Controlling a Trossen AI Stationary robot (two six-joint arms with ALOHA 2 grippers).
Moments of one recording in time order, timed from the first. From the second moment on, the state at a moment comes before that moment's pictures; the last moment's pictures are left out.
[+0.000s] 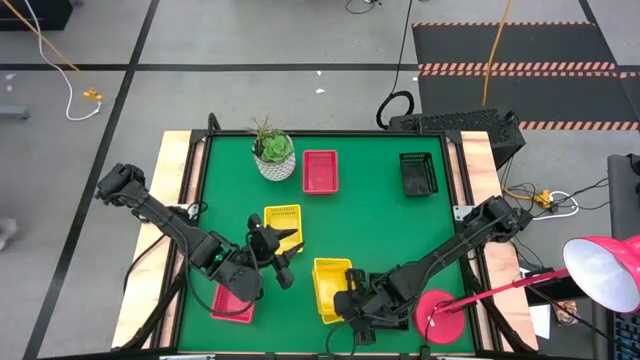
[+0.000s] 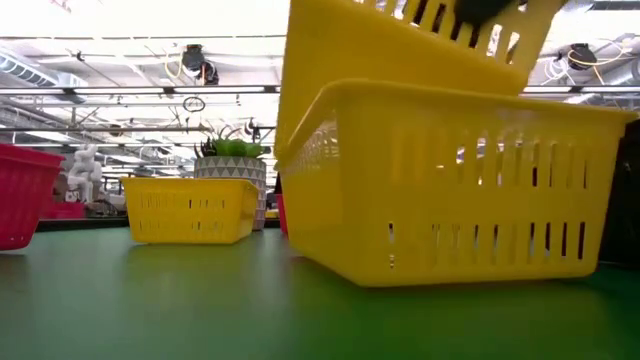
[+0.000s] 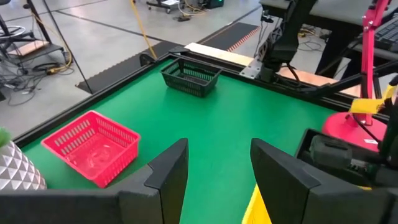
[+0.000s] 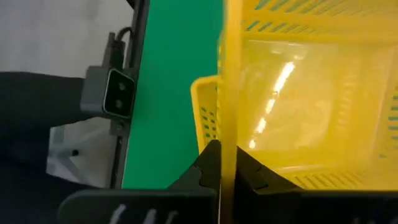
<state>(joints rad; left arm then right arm) -0.60 1.49 1.21 -0.39 -1.01 -0.66 0.58 1.87 1.46 -0.59 0.08 0.51</state>
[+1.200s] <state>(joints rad) -0.61 1.53 1.21 -0.44 -0.92 -0.75 0.52 1.78 1.47 -0.63 -0.05 0.45</state>
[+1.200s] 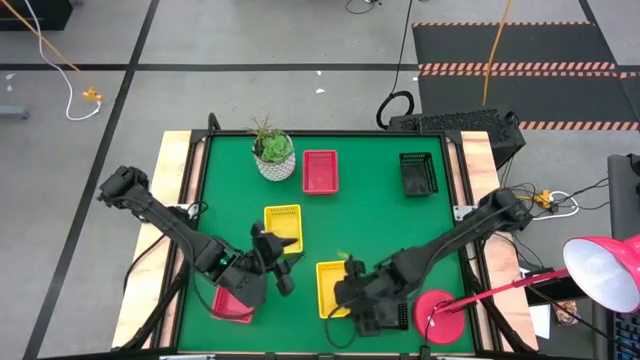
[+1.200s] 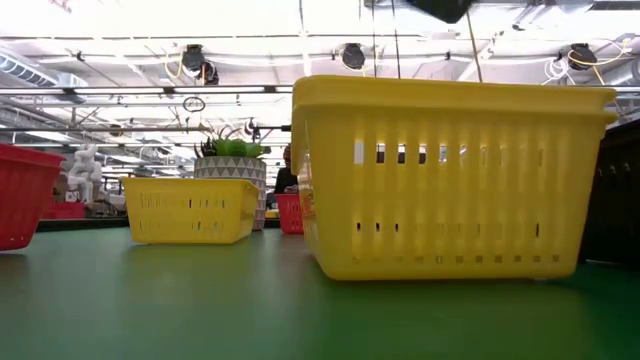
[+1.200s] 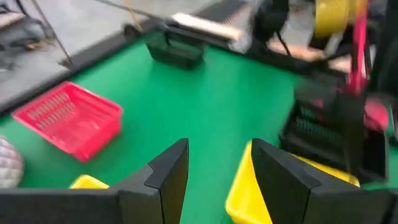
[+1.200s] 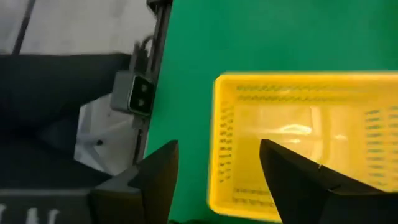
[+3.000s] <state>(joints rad) -0.29 1.82 1.25 -0.91 -0.16 -0.45 0.63 0.73 0.45 0.08 0.65 0.30</state>
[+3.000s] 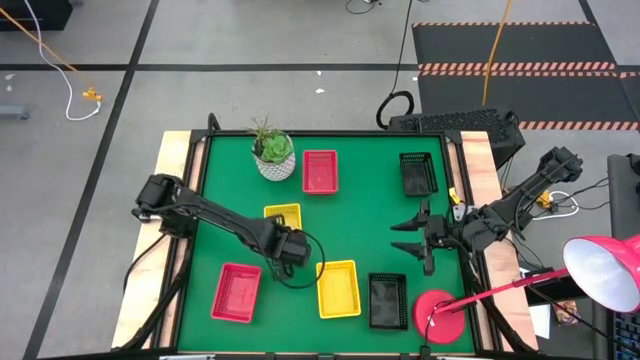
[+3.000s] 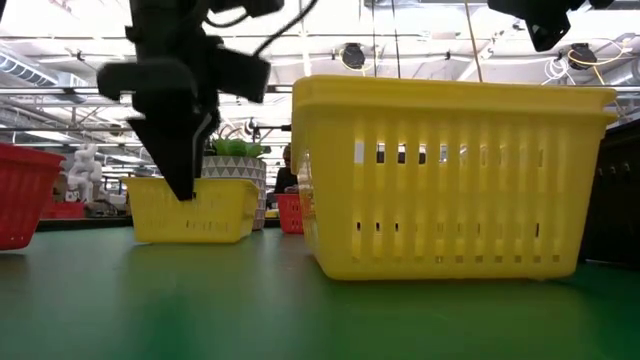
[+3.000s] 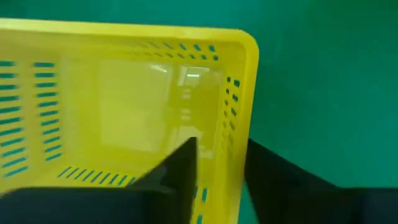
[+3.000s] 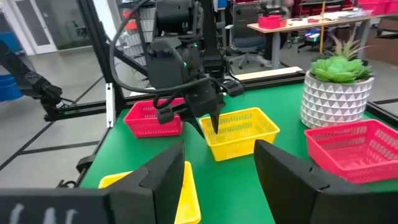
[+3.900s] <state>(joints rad) -0.41 1.88 1.79 -0.74 -0.21 -0.53 0.63 0.72 0.45 0.07 0.59 0.30</state>
